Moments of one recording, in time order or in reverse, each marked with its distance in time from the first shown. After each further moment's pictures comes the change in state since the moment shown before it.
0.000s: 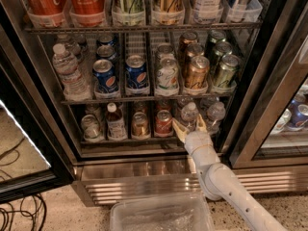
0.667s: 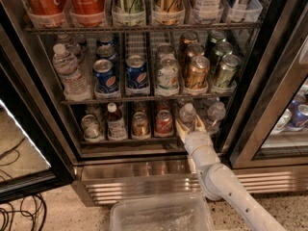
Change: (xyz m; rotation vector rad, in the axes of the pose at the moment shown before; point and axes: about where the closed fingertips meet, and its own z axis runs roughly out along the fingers) arm 0.000 0.000 0.000 0.000 0.000 0.000
